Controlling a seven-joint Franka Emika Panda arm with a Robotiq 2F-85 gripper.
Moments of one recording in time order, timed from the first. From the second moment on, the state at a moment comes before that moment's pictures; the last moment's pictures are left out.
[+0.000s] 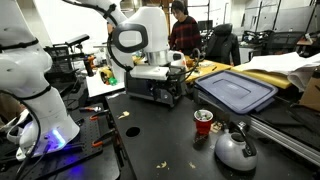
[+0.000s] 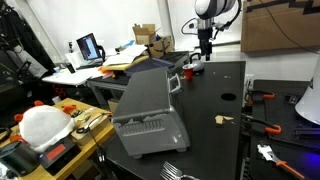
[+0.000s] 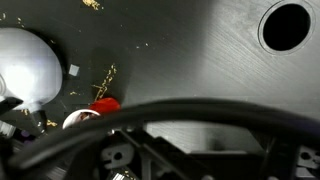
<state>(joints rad) -0.16 0.00 -0.32 -2.48 0.00 2.56 -1.02</state>
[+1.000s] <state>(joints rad) -0.21 0.08 -0.23 -2.42 0.05 2.56 -1.02</state>
